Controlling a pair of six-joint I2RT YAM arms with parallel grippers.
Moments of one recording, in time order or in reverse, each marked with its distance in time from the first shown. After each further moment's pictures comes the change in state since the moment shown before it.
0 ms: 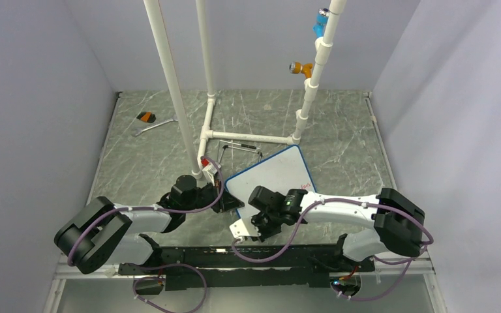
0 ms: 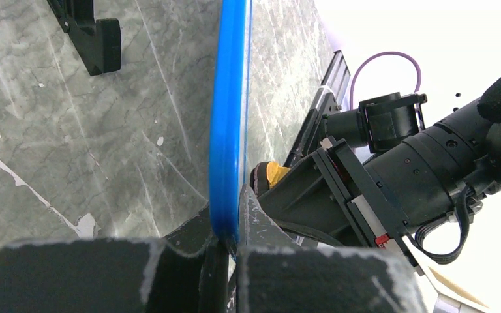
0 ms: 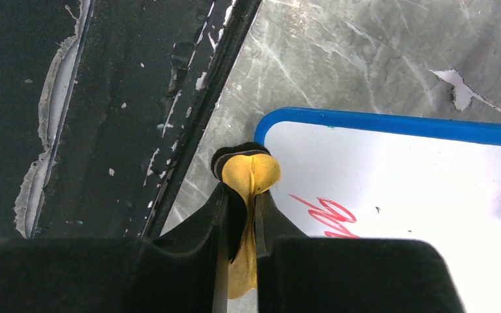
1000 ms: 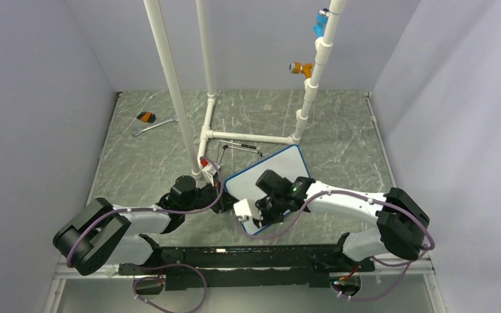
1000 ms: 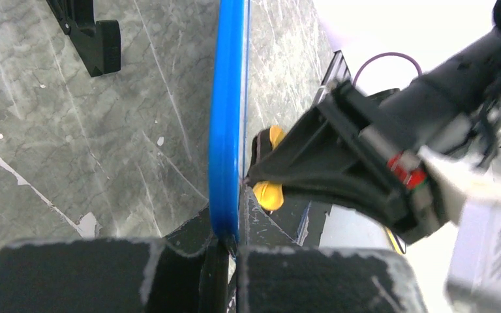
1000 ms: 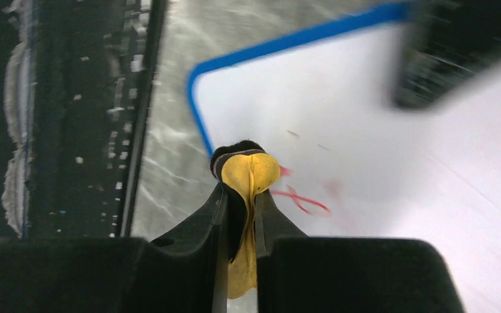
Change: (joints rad) left arm 0.000 -0.013 -0.010 0.005 -0.001 0.009; right arm -0.126 -0.016 0.029 -0.033 -0.051 0.034
